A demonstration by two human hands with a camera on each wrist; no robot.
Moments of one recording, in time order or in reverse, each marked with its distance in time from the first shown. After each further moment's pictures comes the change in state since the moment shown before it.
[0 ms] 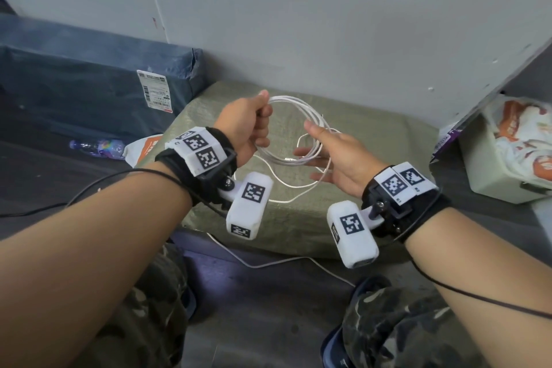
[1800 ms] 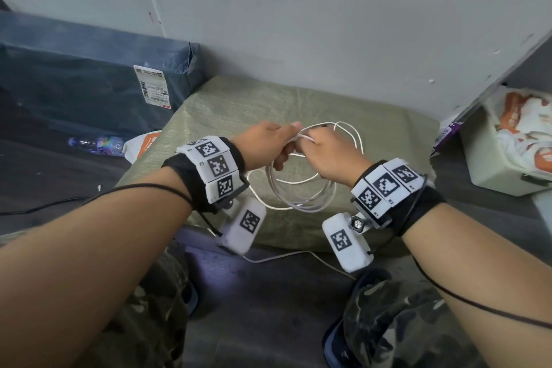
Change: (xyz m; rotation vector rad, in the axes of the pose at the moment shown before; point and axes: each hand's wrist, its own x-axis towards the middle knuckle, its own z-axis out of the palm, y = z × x) left_hand -0.008 -0.029 0.013 0.761 -0.154 0.099; right_hand -0.010 -0.006 0.013 -0.830 -0.058 -0.398
